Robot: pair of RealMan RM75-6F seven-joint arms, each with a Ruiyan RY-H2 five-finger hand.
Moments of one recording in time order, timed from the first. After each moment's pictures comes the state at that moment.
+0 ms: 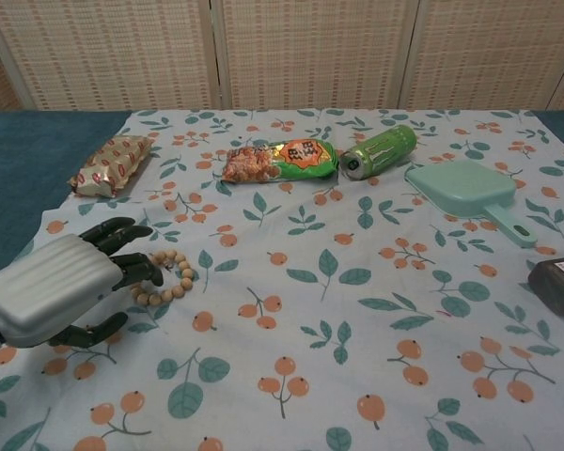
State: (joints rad) left arm -0.38 -1.78 -0.02 -1.05 1.77 1.23 0.40; right arm 0.06 -1.06 -0.09 -1.73 -1.72 1.43 -0.12
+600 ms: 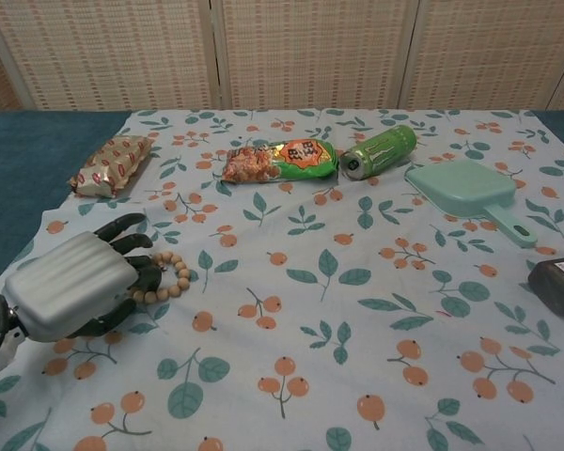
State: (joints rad) left arm -0.43 -1.84 0.00 -0.95 1.73 1.21 0.50; right arm 0.06 -1.05 -0.09 -1.74 -1.73 1.45 -0.10
